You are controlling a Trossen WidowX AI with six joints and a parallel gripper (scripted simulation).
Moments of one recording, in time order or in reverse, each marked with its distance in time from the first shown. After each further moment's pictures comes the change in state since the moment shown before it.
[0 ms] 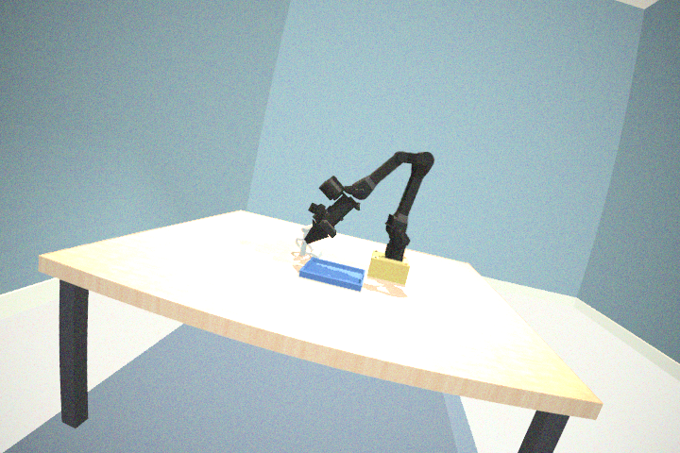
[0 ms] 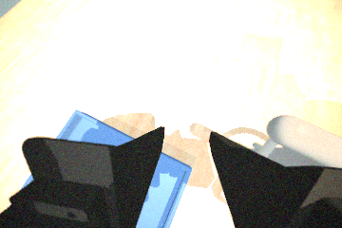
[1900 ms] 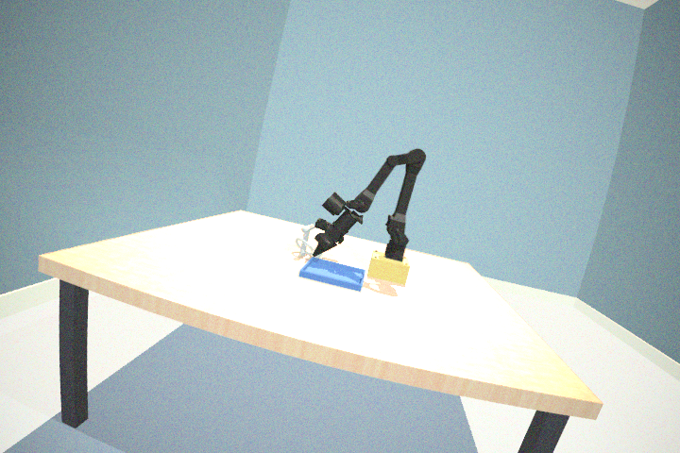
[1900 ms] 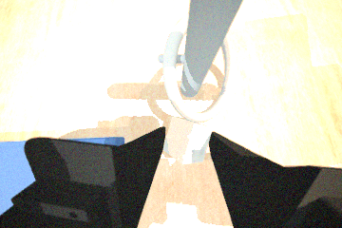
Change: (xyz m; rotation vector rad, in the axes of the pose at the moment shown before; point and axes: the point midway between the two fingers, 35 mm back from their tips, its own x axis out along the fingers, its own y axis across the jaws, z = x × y) arm 0.016 -0.067 -0.075 0.393 0.091 -0.279
